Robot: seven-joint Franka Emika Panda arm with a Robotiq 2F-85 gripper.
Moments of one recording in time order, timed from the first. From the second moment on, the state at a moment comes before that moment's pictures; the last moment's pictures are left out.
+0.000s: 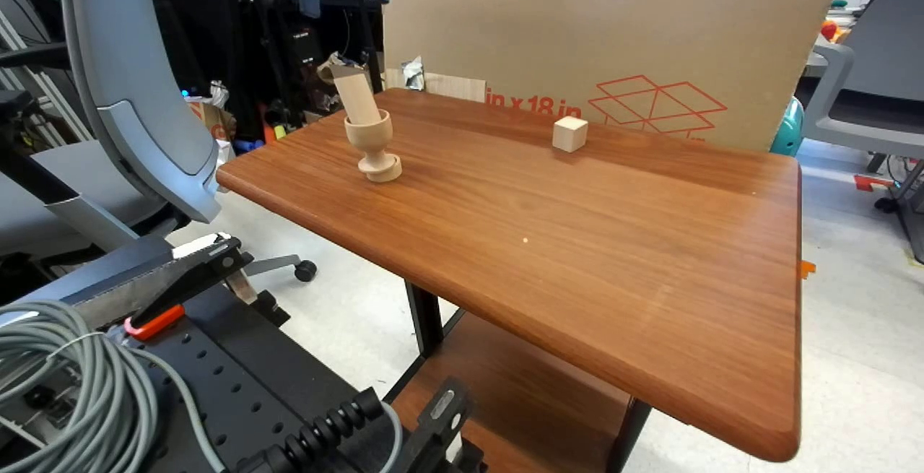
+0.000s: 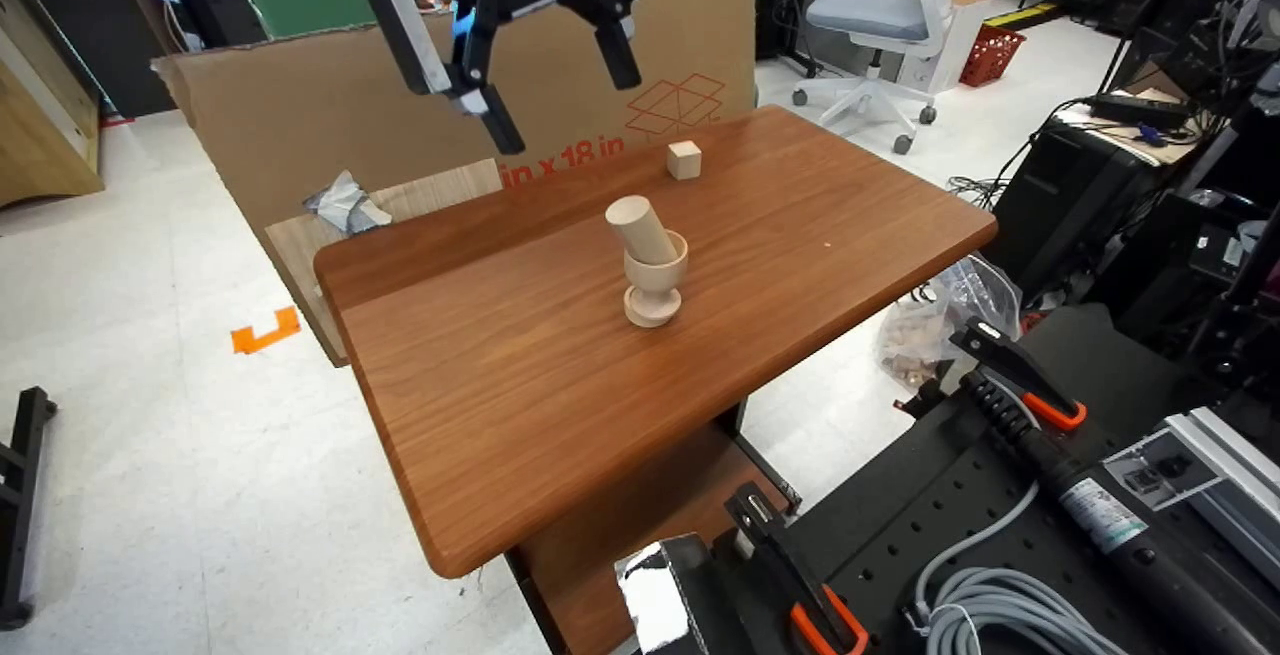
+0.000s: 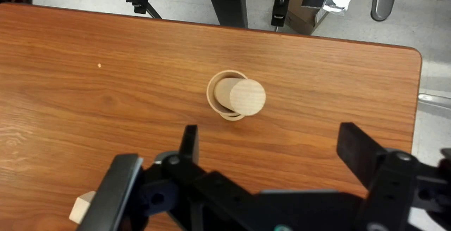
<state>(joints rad) 0.17 0.50 0.17 -1.62 -0.18 1.69 0.20</state>
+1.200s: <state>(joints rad) 0.20 0.59 0.12 -1.63 -0.21 1.68 0.20</state>
